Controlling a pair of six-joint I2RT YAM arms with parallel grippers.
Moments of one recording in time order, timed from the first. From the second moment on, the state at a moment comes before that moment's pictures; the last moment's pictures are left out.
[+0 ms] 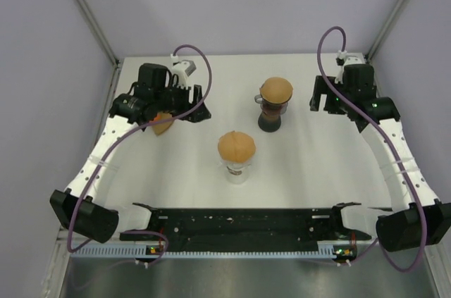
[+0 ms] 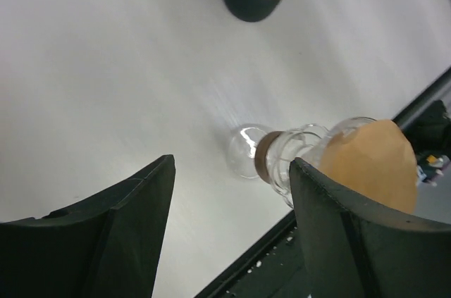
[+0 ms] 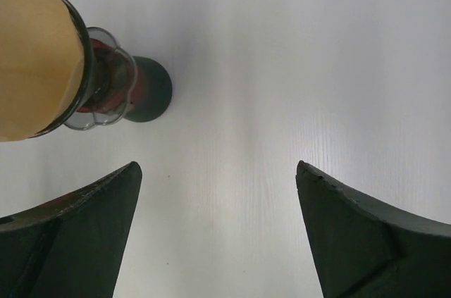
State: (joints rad) left arm -0.33 1.28 1.37 -0.79 0.50 -0.15; right arm 0.17 1.21 1.30 -0.79 0.04 0.20
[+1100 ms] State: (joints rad) left arm 0.06 1.23 0.71 -0.08 0.06 -0.01; right arm 0.13 0.93 0.54 -0.03 0.24 0.13
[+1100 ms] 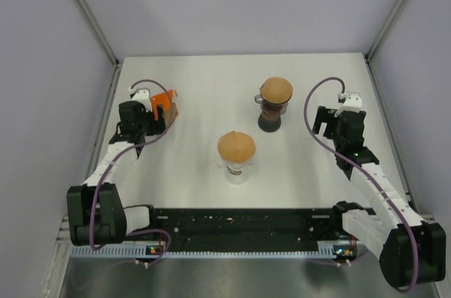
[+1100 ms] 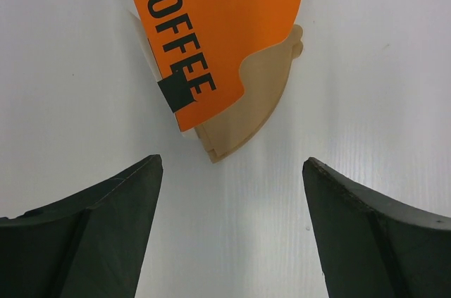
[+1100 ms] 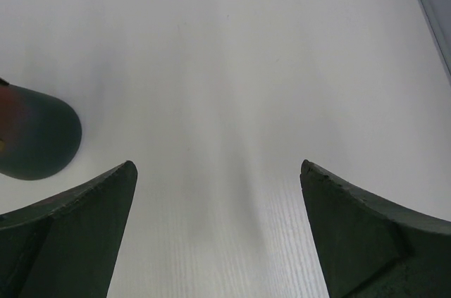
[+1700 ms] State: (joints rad) left arm 0.06 1.23 0.57 0.16 -0.03 -0.06; right arm 0.13 0.94 0.52 0.09 0.21 0.13
